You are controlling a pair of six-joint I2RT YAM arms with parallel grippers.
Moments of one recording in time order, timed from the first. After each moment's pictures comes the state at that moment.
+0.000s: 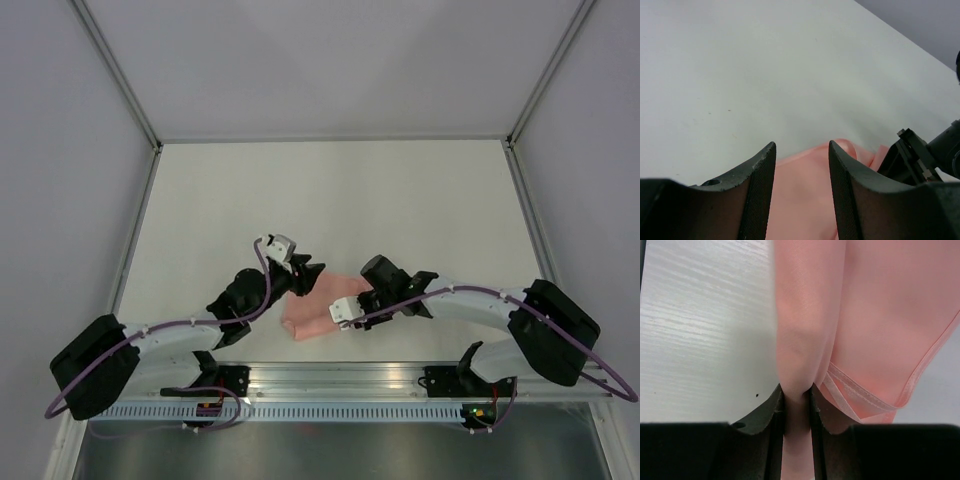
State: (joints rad) left arm -0.86 1.16 0.30 0.78 -0.09 -0.22; right arm 0.88 1.35 0.58 -0.29 -0.33 -0.99
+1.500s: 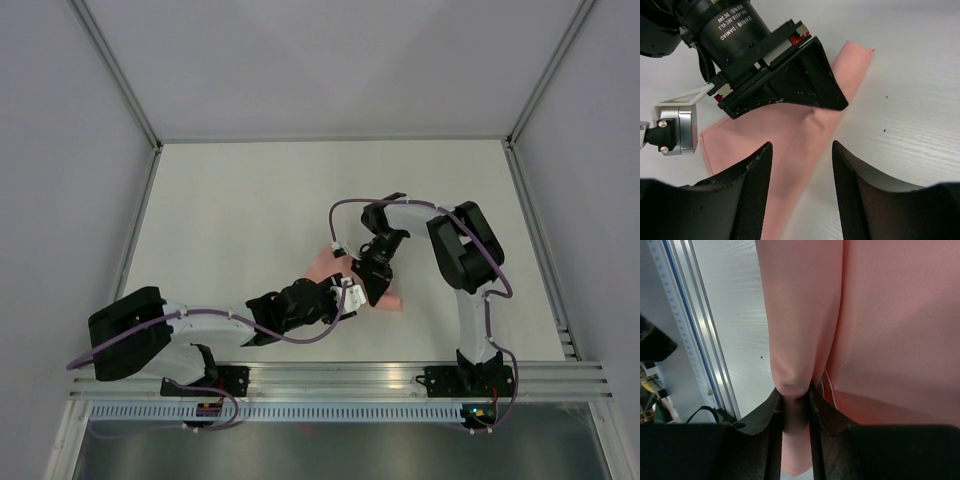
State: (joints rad) left arm -1.16 1.35 0.50 0.51 -0.10 0.32; right arm 0.50 2.11 1.37 -1.17 -0.70 -0.91
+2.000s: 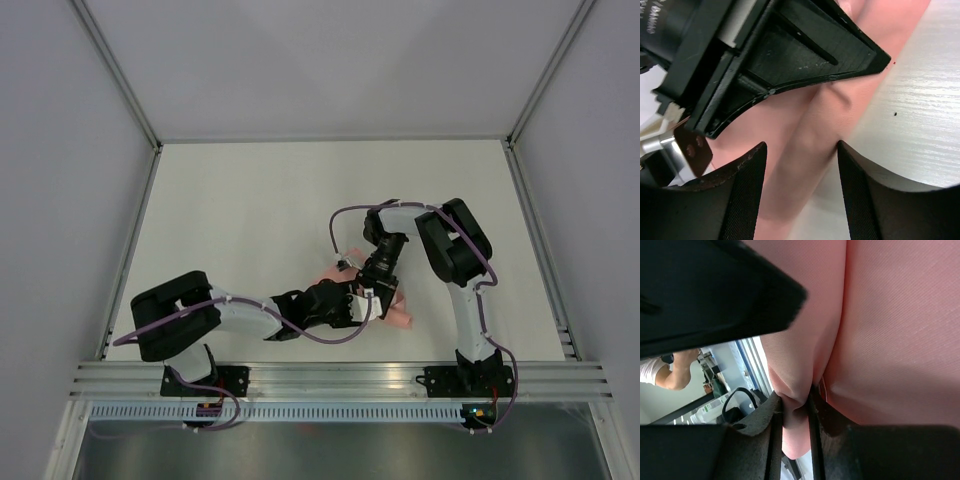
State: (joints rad) left arm -1.16 1.60 0.59 0.48 -0.09 0.47; right arm 0.50 2.22 1.39 -1.35 -0.69 -0.88
